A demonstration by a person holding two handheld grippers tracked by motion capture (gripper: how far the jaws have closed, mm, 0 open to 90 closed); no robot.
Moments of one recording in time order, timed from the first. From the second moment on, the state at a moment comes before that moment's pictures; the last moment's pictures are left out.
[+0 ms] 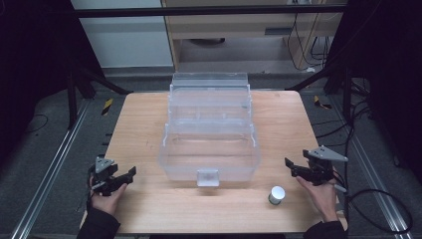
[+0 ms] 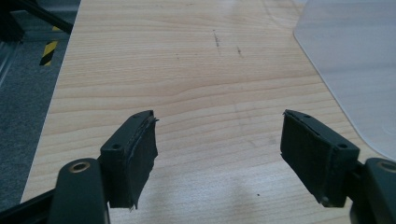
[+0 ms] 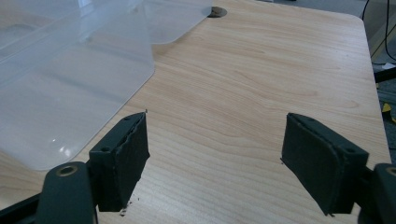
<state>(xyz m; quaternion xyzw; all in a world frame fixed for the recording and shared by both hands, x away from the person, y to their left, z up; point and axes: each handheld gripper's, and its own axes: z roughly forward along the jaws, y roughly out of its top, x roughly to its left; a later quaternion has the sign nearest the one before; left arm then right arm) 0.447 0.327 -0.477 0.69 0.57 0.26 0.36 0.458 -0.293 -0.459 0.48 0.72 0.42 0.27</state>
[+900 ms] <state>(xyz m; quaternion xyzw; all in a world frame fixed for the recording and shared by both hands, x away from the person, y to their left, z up) 0.446 0.324 -0.480 0.69 0.57 0.26 0.35 0.464 -0.263 -0.391 0.35 0.84 0.36 0.20</state>
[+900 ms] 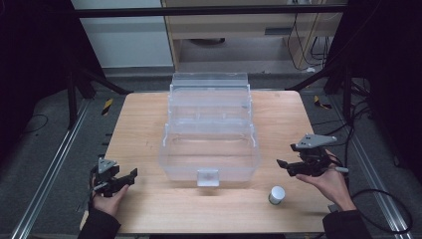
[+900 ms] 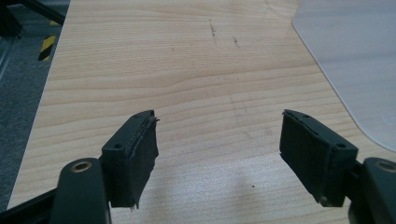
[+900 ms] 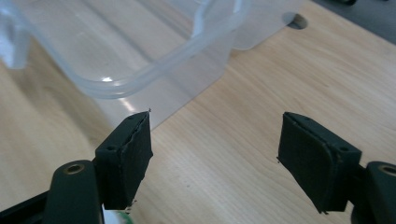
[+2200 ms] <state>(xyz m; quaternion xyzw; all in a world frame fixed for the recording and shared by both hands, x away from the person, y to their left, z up) 0.448 0.324 -0.481 0.70 0.57 0.25 0.35 0.452 -0.213 -0.393 0.11 0.98 0.14 0.06</state>
